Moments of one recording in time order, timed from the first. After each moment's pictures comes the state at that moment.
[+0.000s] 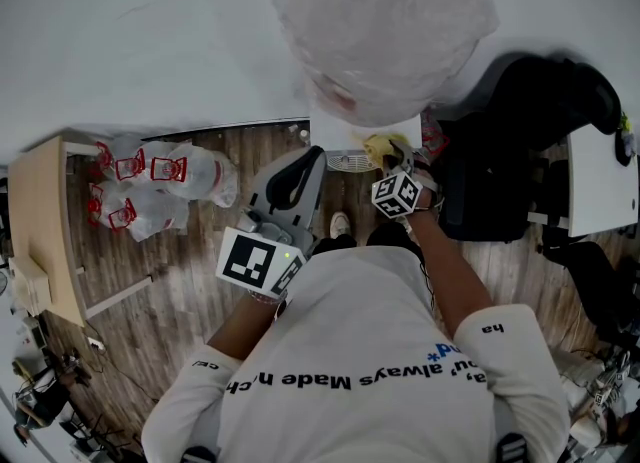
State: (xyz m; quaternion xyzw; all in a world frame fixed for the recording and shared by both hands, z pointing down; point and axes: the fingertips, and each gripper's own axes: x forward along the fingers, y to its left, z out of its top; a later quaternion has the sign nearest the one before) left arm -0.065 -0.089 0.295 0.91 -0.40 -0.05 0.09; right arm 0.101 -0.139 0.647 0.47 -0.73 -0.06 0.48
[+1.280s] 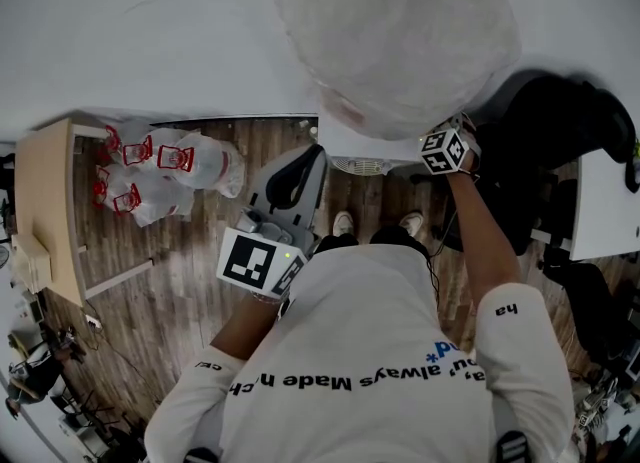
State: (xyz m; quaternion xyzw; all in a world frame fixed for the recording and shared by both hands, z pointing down) left arm -0.067 -0.116 0.297 0.89 -0.45 -0.04 0.09; right arm 0.207 -0.271 0.611 0.51 -0.71 -0.08 0.48
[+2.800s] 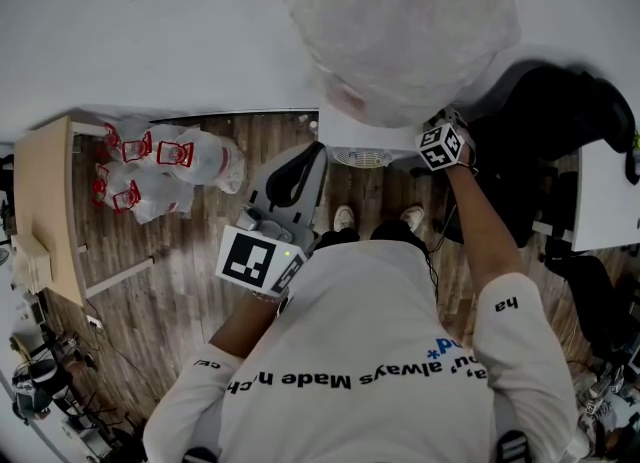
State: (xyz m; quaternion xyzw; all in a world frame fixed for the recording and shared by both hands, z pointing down) left arm -0.072 -0.096 0.298 0.89 -0.44 -0.04 0.09; right arm 0.192 -0.242 0.652 0.47 -0.74 -0.03 0.49
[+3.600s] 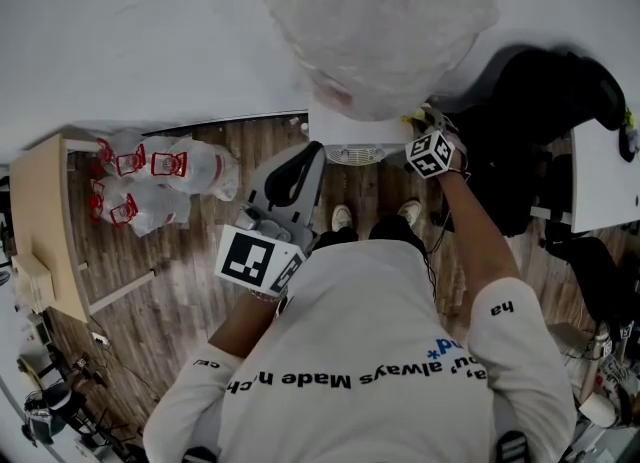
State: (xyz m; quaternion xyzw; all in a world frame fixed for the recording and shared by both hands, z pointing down) left arm -0.060 -0.090 0.296 0.91 -0.41 -0.05 0.09; right arm 0.190 -0.205 0.652 0.47 -0.73 -0.03 0.49
